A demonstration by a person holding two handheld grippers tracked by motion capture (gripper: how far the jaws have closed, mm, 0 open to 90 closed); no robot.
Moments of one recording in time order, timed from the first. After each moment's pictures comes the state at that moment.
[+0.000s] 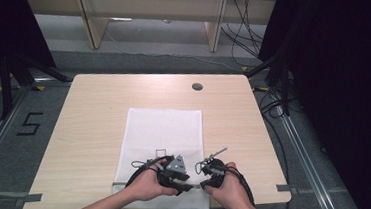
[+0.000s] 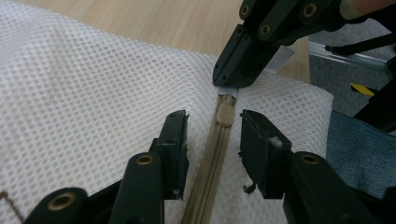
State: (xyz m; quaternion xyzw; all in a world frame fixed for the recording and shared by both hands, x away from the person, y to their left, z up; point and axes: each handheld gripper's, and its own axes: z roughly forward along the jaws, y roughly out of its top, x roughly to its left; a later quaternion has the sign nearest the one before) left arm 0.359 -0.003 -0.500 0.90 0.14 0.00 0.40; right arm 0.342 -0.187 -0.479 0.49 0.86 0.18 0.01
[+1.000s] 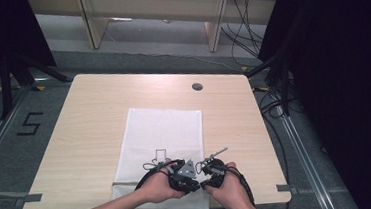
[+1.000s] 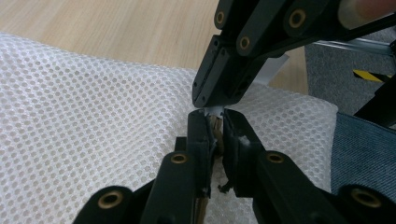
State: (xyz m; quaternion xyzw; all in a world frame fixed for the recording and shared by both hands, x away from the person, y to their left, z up) left arm 0.353 -0.029 -0.507 0.91 0.12 0.00 0.39; right arm 0.343 -0.189 -0.480 0.48 0.86 0.18 0.00
